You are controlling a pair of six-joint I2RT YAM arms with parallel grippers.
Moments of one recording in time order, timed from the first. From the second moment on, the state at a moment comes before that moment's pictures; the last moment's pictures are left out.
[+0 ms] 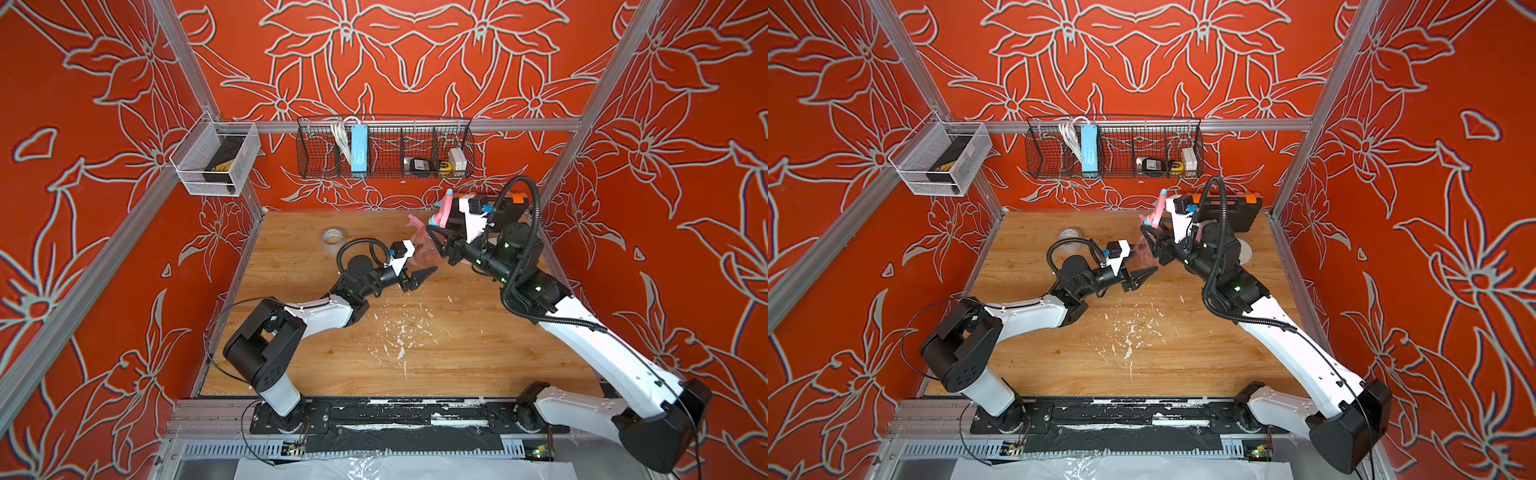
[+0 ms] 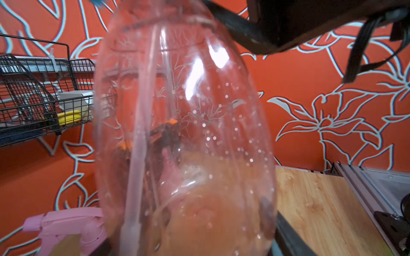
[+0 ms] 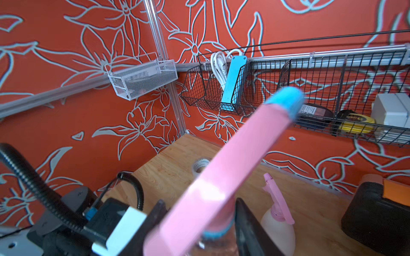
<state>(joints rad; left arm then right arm) -0.59 1.63 0.83 0.99 0.52 0.01 0.62 1.13 1.13 -0.04 -0.18 0.15</state>
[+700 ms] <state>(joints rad) -0.57 1.64 0.77 0.99 0.53 0.06 0.48 1.12 1.34 -0.34 -0.25 0.12</state>
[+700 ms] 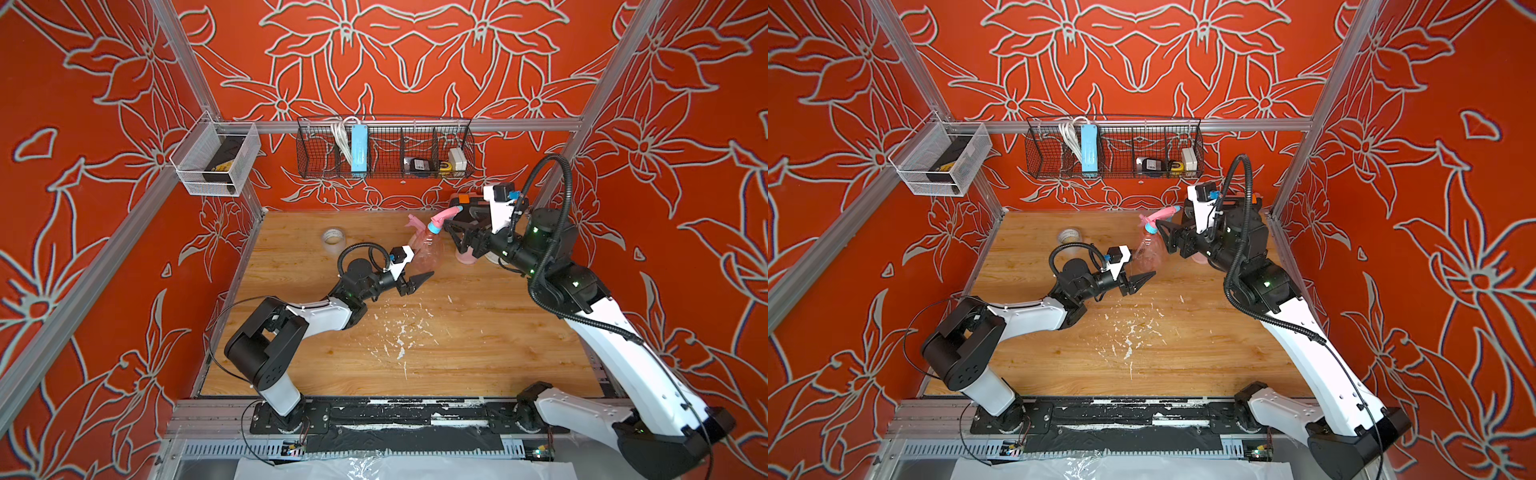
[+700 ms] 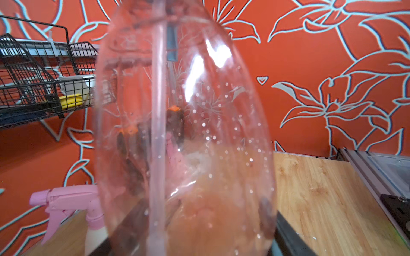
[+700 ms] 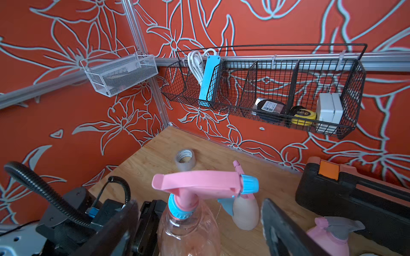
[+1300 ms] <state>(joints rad) -0.46 1.59 0.70 1.04 0.74 -0.02 0.36 1.47 1.53 -0.34 -0.78 0.24</state>
